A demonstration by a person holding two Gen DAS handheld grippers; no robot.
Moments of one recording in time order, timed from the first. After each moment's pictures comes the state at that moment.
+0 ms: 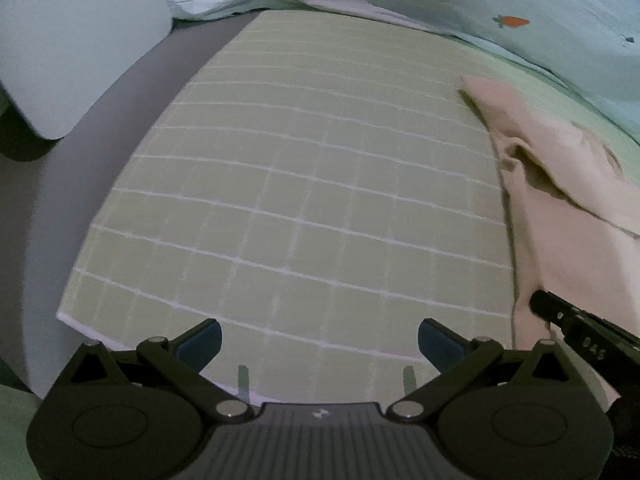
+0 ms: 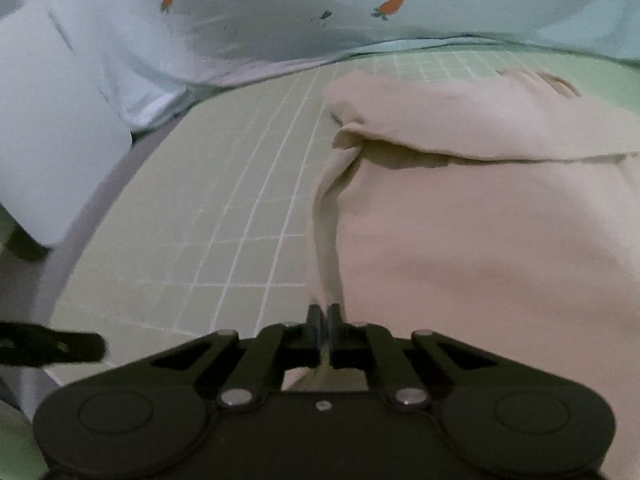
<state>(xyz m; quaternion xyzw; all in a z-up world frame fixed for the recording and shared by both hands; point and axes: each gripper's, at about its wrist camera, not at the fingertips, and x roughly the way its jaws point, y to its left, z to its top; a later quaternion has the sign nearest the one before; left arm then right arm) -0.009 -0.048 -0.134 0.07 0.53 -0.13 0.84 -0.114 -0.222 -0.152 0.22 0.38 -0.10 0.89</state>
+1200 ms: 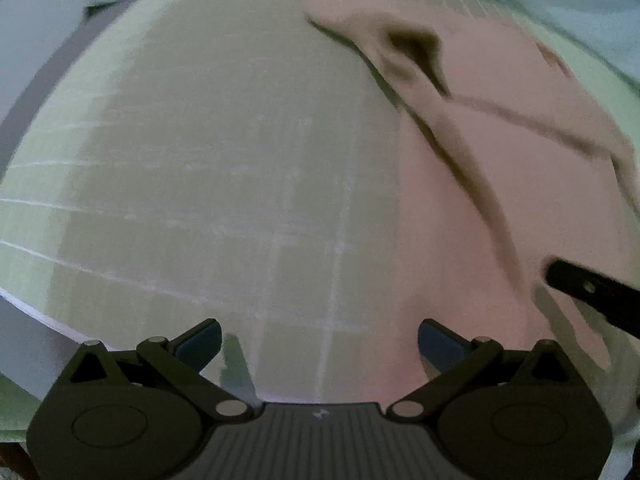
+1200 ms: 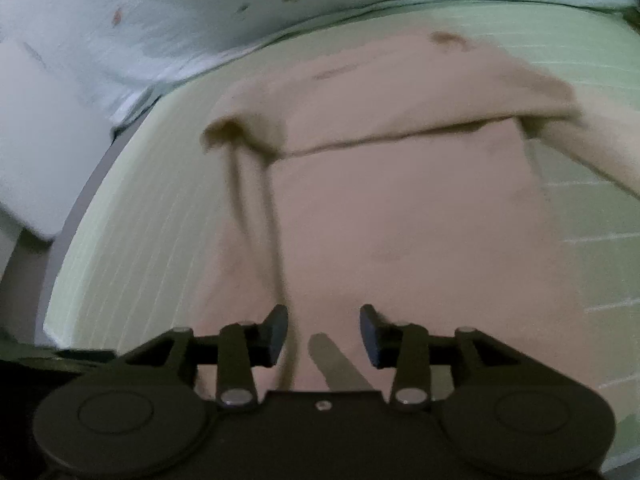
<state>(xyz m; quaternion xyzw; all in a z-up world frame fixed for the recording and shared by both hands) -0.066 -0.220 -0.176 0.09 0.57 -0.12 0.81 -0.183 -0.386 -0.158 0.26 0.44 -0.07 0.86</state>
